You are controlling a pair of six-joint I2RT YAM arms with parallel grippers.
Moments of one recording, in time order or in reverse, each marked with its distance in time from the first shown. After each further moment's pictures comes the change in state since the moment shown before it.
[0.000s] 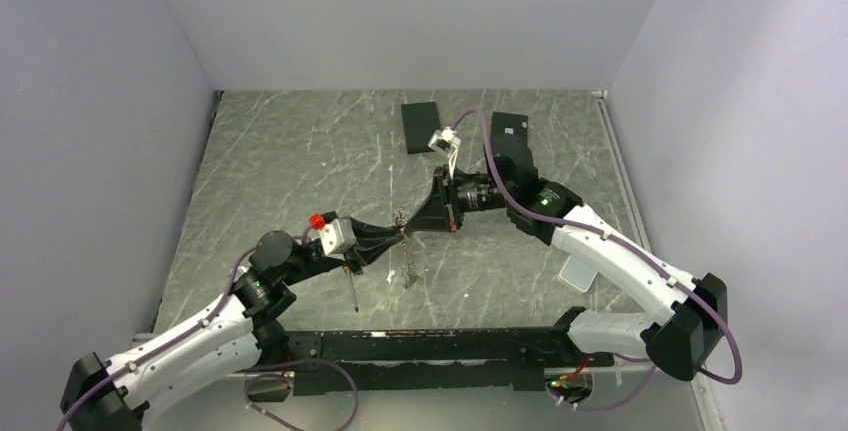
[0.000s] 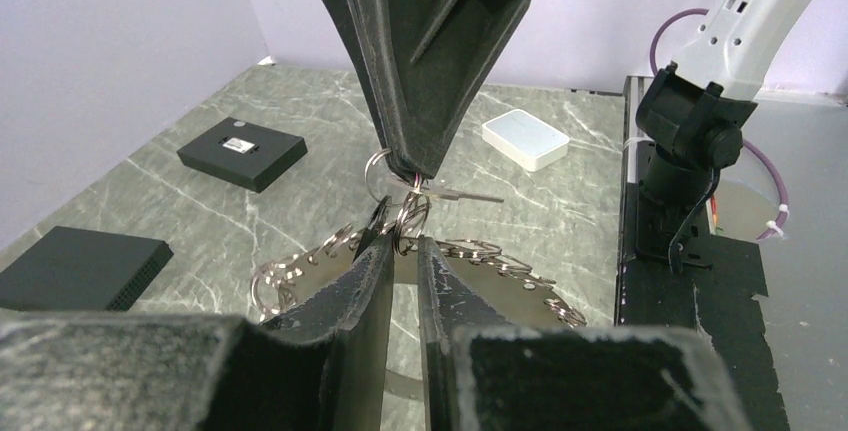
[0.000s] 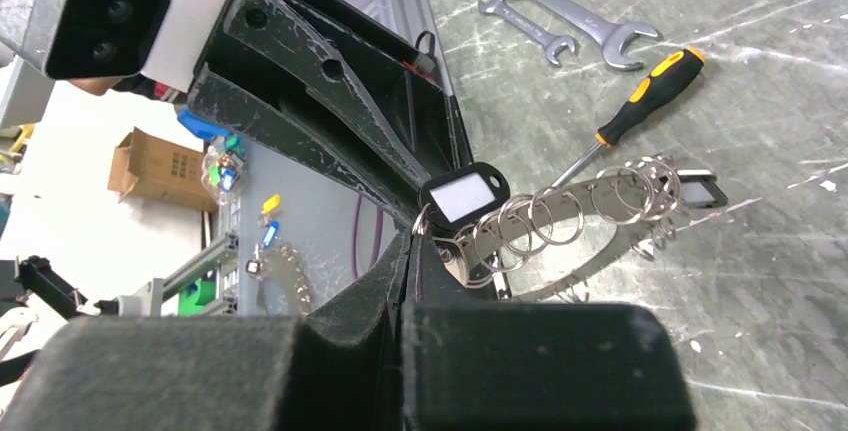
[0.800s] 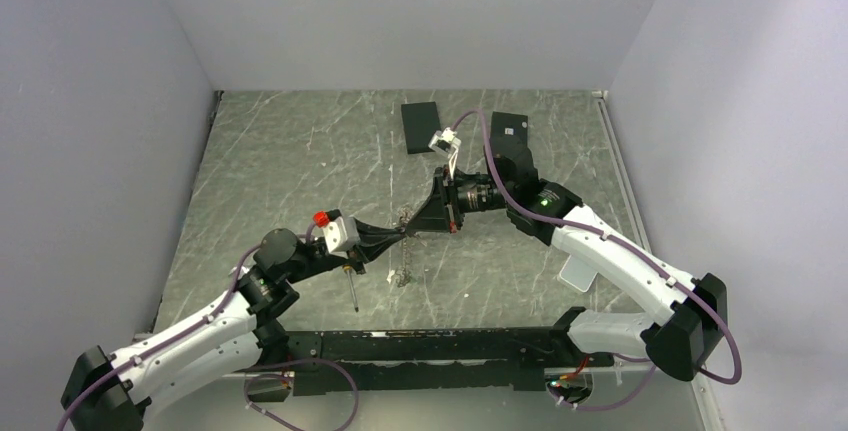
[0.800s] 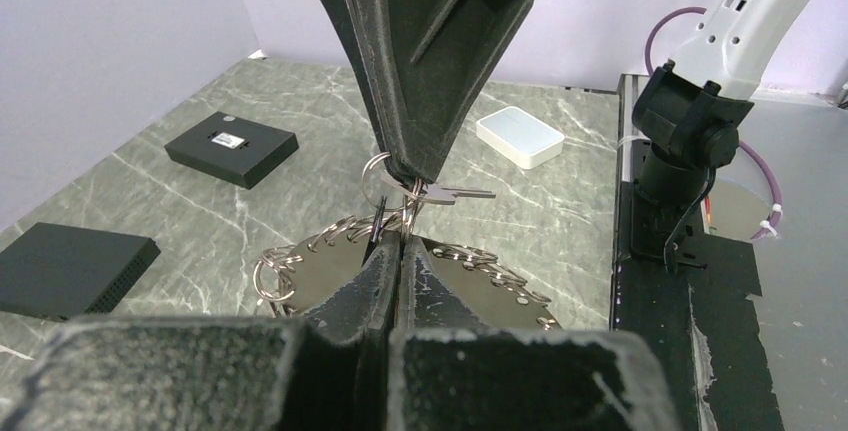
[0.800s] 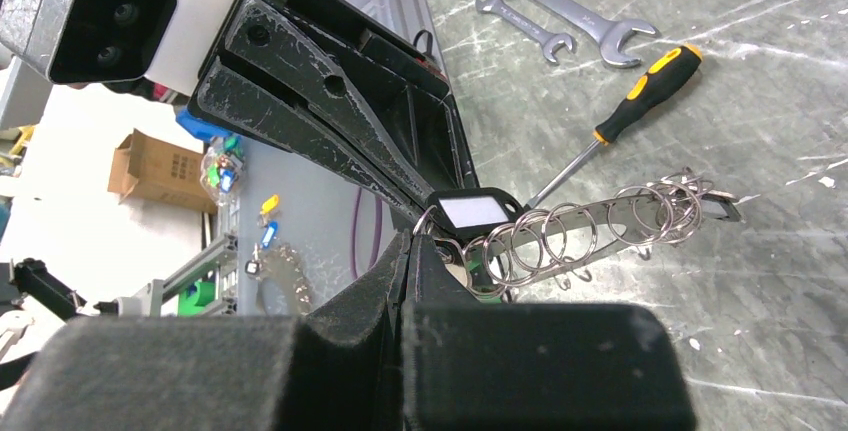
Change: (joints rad) left arm 0.000 0.036 -0.002 0.034 0.011 -0.017; right arm 0.003 -0.001 -0.012 0.009 0.001 0.006
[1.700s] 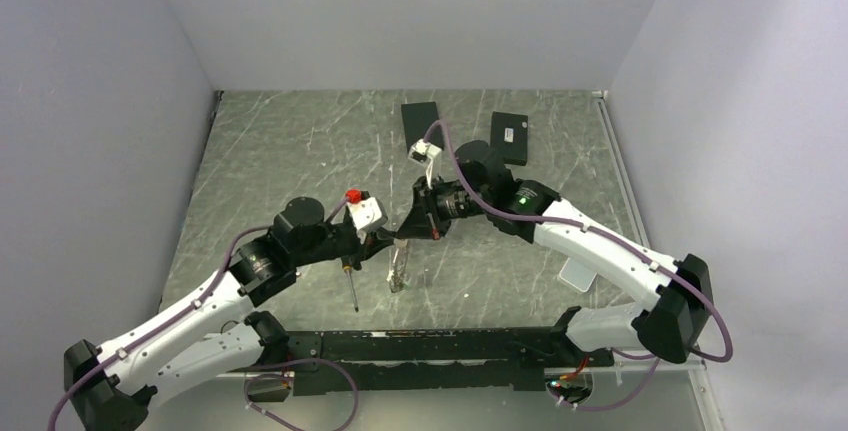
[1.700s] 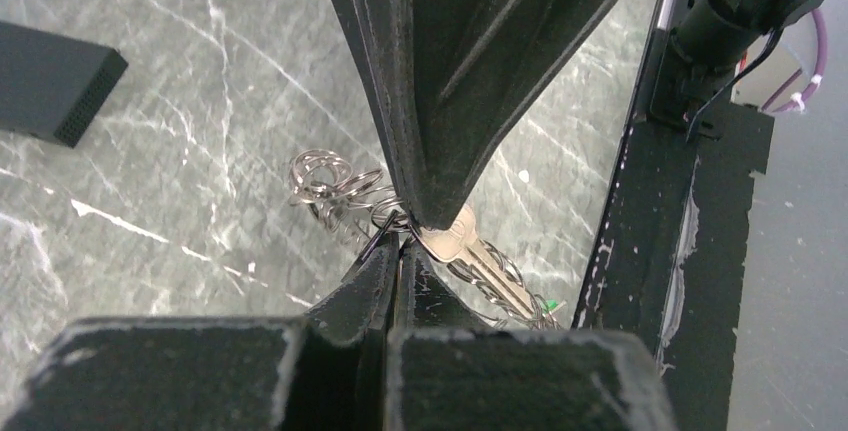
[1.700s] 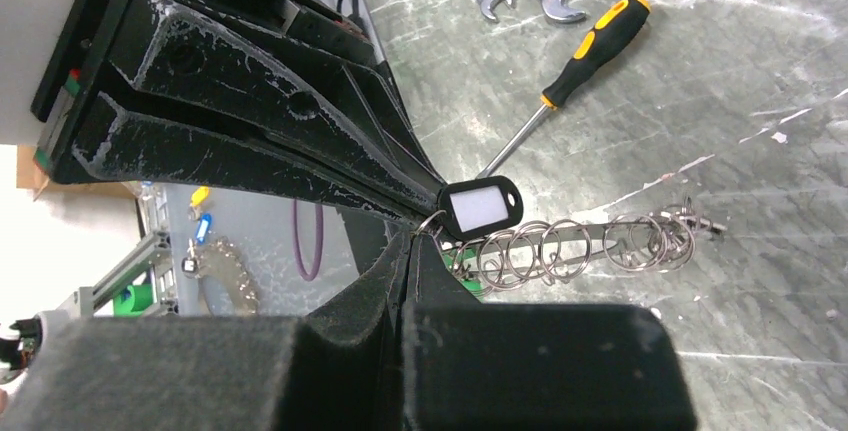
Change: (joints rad) left arm -0.003 0.090 0.298 -0.648 -0.067 0.091; right arm 0.099 0.088 0.059 -0.121 0.182 -0.087
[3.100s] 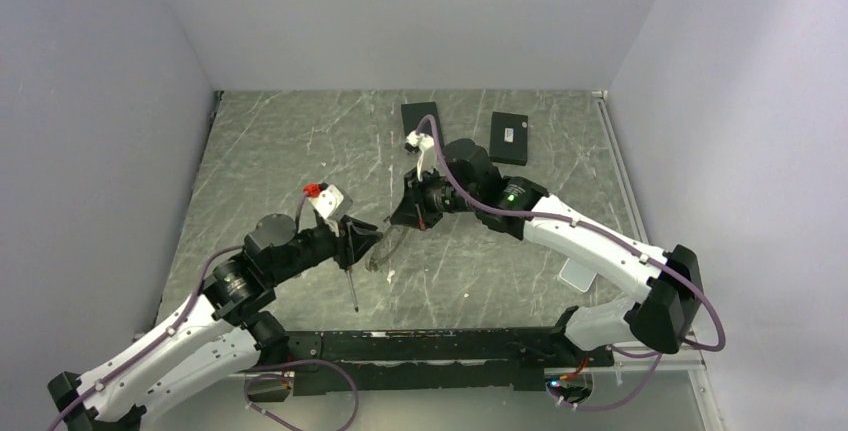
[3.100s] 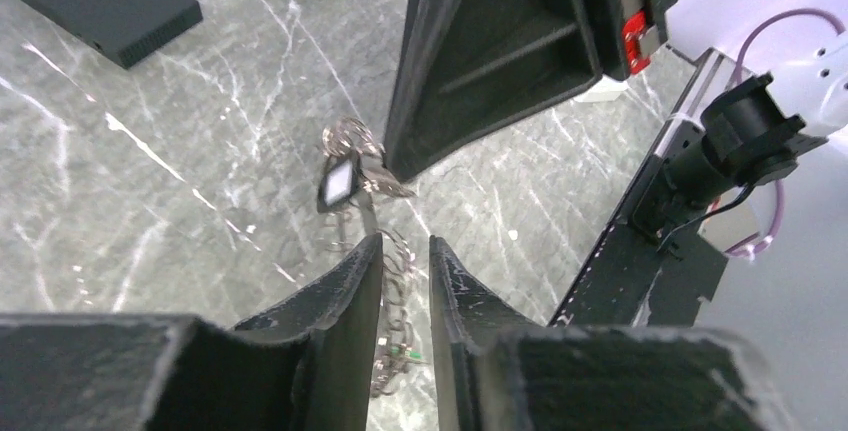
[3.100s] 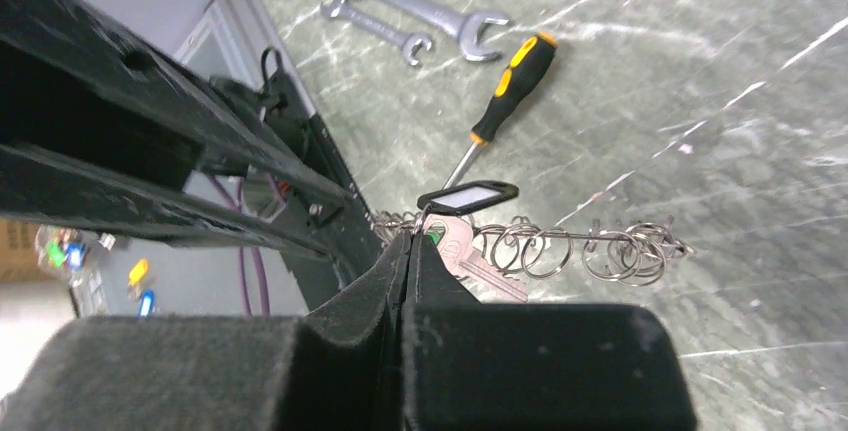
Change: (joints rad) left arm -0.006 -0.187 -0.004 -0.095 -0.228 -0.285; right arm 0.046 0.064 0.052 0.002 0.216 0.021
